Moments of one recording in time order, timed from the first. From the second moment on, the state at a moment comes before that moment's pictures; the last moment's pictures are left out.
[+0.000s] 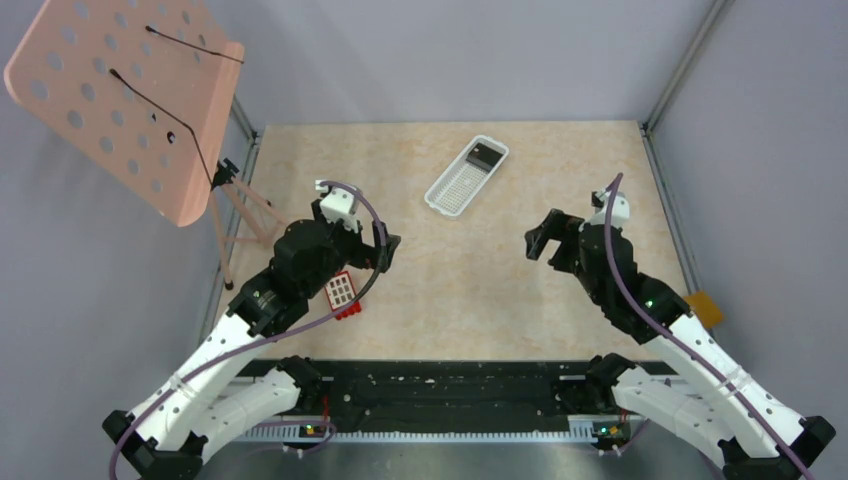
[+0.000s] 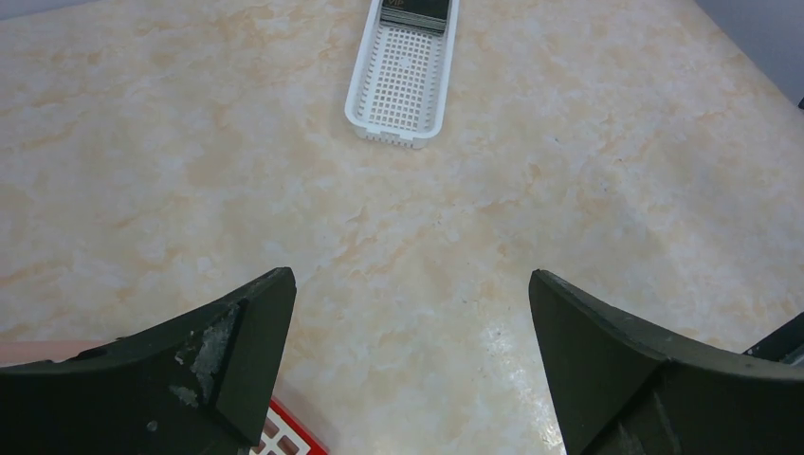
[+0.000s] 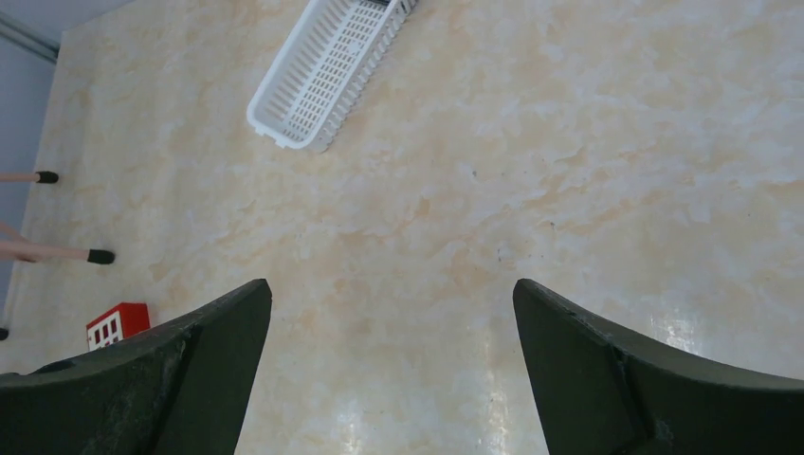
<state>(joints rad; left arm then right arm) -0.65 0.78 0.88 -0.36 -0.12 -0.19 0.64 0.72 0.80 -0.52 0.42 0.60</state>
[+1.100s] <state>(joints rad) -0.65 0.66 0.85 -0.57 -0.18 -0.40 -0.01 1.14 0.79 -0.58 0.88 0.83</state>
